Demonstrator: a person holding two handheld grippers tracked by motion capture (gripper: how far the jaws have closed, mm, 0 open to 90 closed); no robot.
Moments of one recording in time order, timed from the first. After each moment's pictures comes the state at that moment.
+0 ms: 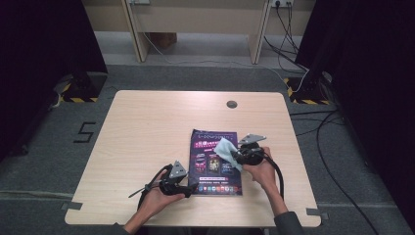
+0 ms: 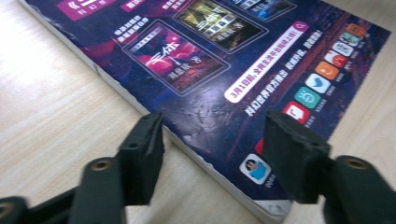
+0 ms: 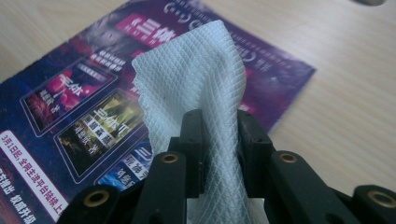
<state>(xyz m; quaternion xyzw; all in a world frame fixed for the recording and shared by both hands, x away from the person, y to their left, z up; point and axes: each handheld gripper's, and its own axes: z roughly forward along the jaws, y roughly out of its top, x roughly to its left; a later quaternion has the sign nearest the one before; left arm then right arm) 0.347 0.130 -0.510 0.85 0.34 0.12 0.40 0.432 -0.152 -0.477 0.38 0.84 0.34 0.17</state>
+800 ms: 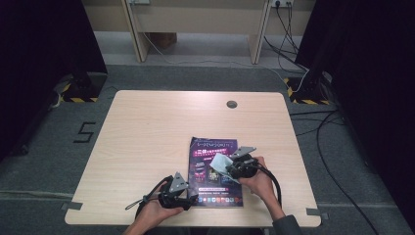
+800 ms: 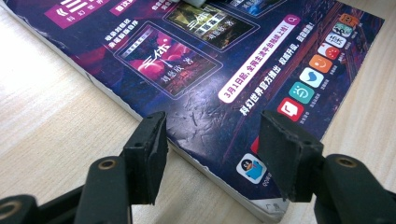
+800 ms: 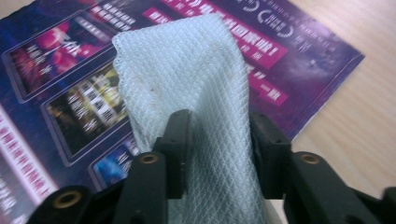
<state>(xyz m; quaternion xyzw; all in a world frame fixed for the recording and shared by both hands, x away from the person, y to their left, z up) 0.312 0.128 -0.507 0.86 0.32 0.12 0.38 0.404 -0.139 -0.488 0.34 0.88 0.29 0.15</state>
